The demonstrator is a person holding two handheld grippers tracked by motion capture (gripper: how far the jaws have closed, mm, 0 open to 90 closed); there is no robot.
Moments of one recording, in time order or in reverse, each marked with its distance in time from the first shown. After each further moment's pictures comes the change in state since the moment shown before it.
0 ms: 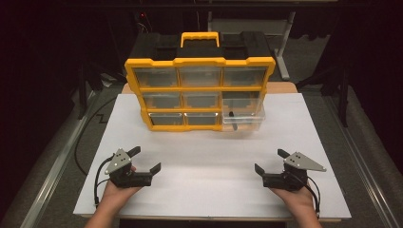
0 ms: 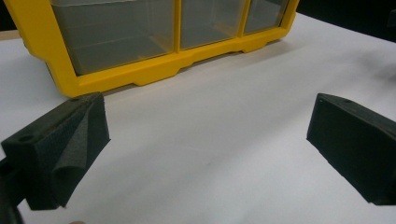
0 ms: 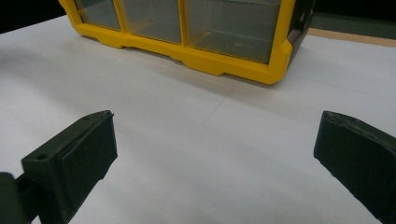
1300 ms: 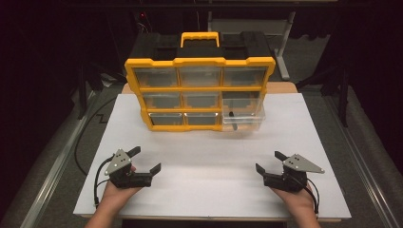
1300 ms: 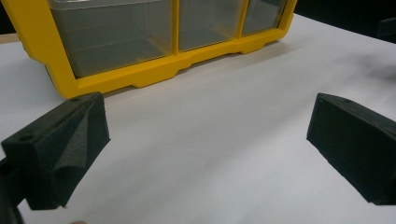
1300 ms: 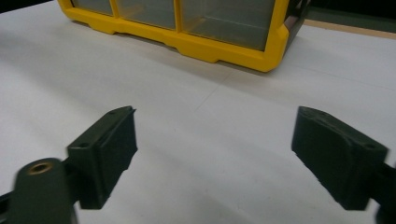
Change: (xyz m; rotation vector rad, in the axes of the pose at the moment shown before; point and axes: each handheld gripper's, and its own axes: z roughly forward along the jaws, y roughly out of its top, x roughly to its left) left arm -0.003 0.000 0.000 -0.003 -0.004 0.023; right arm 0.000 -0.009 0.001 0.026 -0.012 -0.014
